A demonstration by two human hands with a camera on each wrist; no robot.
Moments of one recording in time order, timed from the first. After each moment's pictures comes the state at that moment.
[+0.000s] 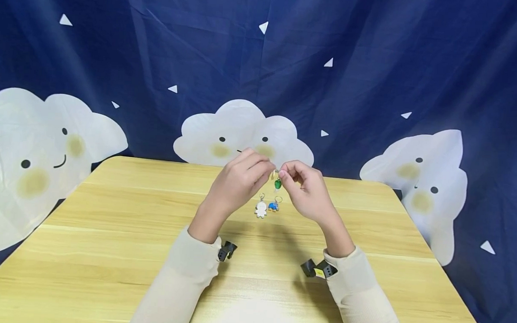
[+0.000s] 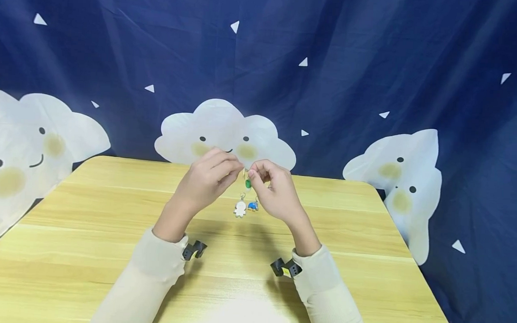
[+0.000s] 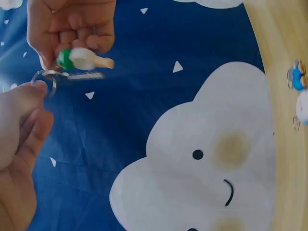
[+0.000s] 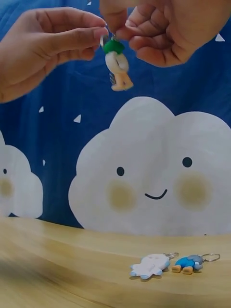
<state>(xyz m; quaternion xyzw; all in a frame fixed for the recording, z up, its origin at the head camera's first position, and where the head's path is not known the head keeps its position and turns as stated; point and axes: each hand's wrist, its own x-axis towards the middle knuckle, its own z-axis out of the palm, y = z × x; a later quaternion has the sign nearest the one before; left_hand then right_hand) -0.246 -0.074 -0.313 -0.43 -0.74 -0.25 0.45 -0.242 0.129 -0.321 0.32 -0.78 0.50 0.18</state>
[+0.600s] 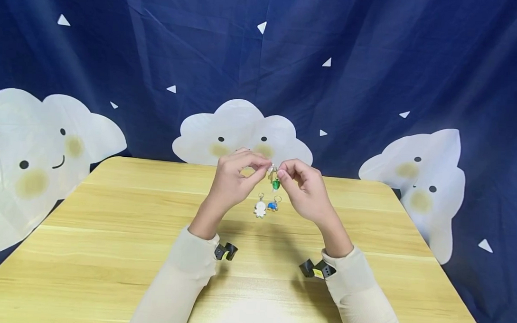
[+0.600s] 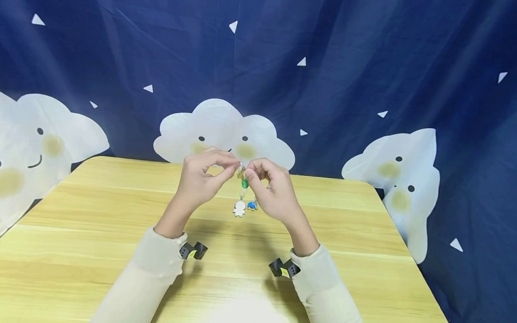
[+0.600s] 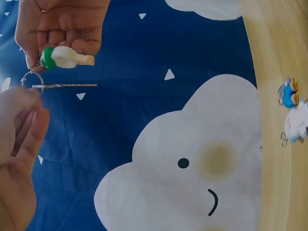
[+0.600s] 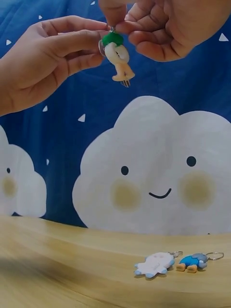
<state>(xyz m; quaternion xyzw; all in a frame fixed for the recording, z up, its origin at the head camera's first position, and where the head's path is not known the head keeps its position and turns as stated) -0.257 -0.071 -0.321 -0.40 -0.69 -0.45 0.41 -0.241 0.127 -0.322 0.36 -0.74 0.54 0.19</state>
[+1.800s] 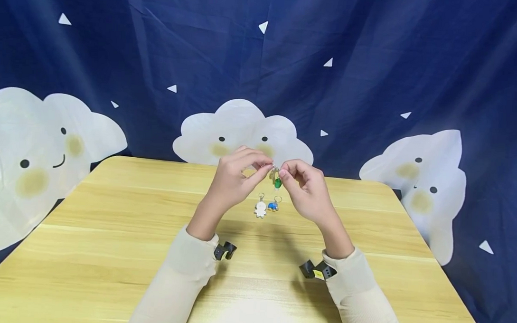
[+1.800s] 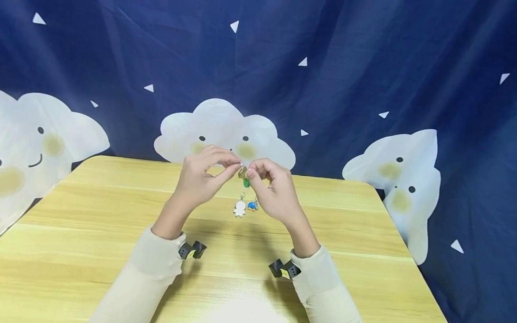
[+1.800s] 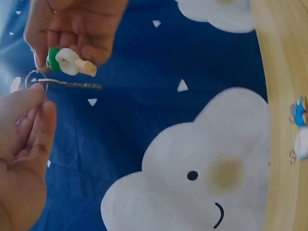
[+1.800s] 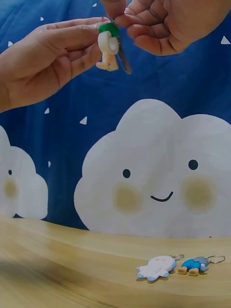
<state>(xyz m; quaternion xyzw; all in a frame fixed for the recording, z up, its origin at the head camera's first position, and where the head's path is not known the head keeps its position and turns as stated) -0.250 -0.072 -0.314 -0.40 -0.71 -0.43 0.39 -0.239 0.126 -0.322 0.36 -0.73 0.55 0.19</state>
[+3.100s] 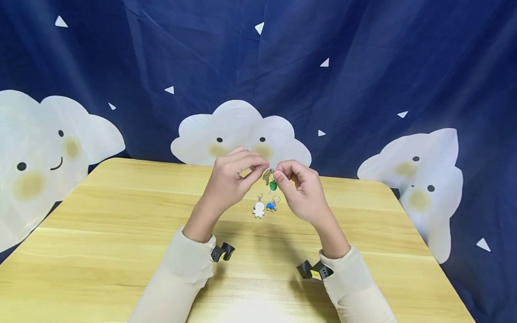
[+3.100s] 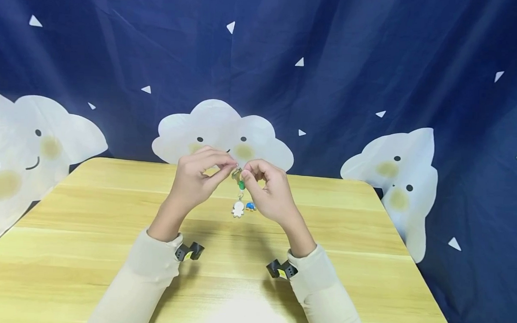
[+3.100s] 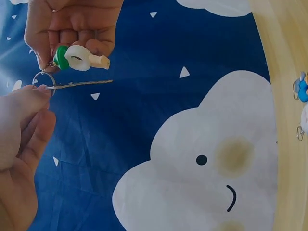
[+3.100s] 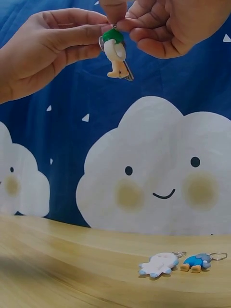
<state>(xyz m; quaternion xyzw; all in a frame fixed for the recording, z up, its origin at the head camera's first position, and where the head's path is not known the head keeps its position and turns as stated) -0.247 -0.075 -0.310 -0.42 -0.70 -0.38 0.43 -0.238 0.124 -0.322 0.36 -0.73 0.55 0.19</state>
